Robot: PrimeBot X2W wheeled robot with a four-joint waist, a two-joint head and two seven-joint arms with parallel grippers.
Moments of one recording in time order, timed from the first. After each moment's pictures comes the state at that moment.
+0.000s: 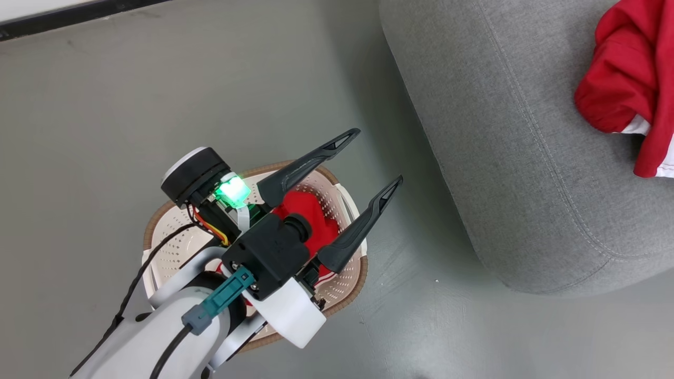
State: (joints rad) left arm -0.59 0.37 -0.69 -0.17 -0.25 -0.05 0.01; right arm -0.72 -0.66 0.10 0.99 0.58 0.12 -0.25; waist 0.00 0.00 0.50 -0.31
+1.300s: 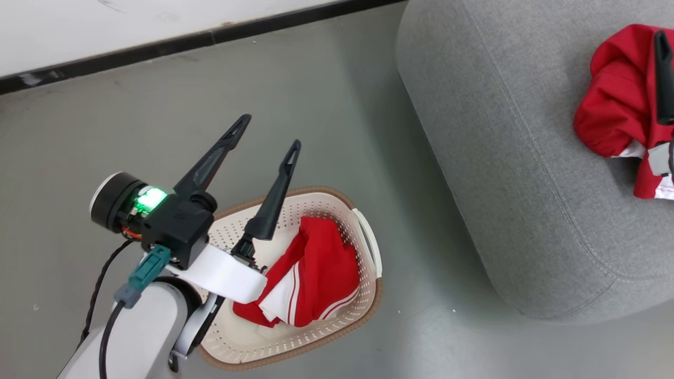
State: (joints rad) left arm -0.48 0.37 -0.53 -0.02 -0.30 0.09 -0.14; right arm -0.70 -0.49 0.14 0.64 0.36 0.12 -0.25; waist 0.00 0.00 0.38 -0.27
